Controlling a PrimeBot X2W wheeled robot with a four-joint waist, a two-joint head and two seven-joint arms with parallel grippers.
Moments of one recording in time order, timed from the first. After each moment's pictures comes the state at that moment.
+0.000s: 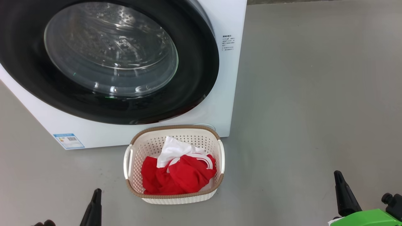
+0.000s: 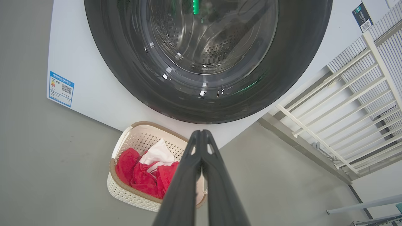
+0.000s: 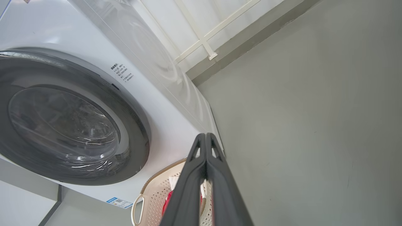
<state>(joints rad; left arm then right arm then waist) 0.06 0.10 0.00 0.18 -0.80 -0.12 -0.15 0.07 -0.02 -0.11 0.25 0.75 0.13 -0.15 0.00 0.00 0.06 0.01</state>
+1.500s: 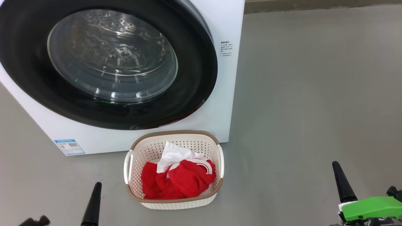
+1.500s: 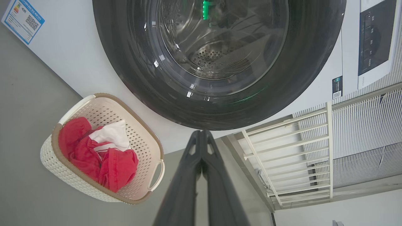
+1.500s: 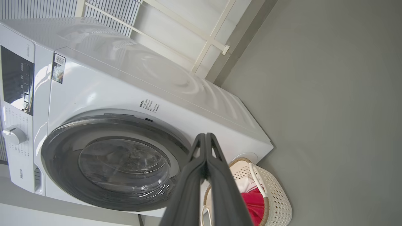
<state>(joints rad) 0.00 0.08 0.03 0.23 -1.23 -0.12 -0.03 0.01 -0.03 -0.11 0.26 1.20 0.13 -0.02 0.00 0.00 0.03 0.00</state>
